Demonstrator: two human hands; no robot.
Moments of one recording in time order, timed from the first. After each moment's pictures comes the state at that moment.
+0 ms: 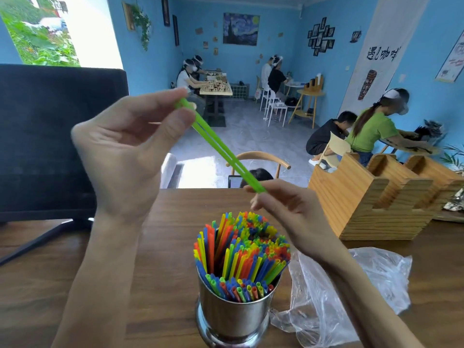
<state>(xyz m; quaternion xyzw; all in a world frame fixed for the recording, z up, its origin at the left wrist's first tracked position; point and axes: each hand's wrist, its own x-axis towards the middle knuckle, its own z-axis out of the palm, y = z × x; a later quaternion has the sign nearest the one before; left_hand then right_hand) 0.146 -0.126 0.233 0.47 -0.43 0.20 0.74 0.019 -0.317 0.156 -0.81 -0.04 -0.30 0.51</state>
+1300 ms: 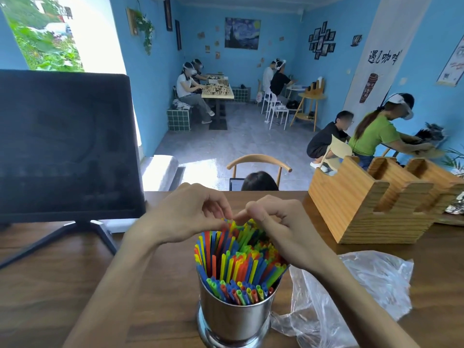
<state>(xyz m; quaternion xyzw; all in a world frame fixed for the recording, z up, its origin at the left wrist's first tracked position) 0.166 -0.140 0.182 0.79 -0.51 -0.12 0.32 0.023 -0.309 0.145 -0.87 0.01 -0.27 0.41</state>
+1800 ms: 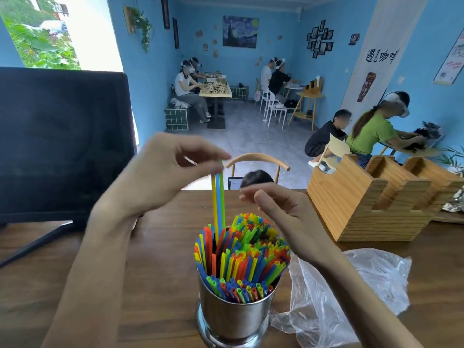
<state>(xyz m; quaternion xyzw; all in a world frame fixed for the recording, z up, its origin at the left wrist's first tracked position) 0.165 -0.126 0.232 0.70 -0.51 0.00 0.50 0.020 -0.312 0.154 -0.83 0.02 -0.28 0.49</state>
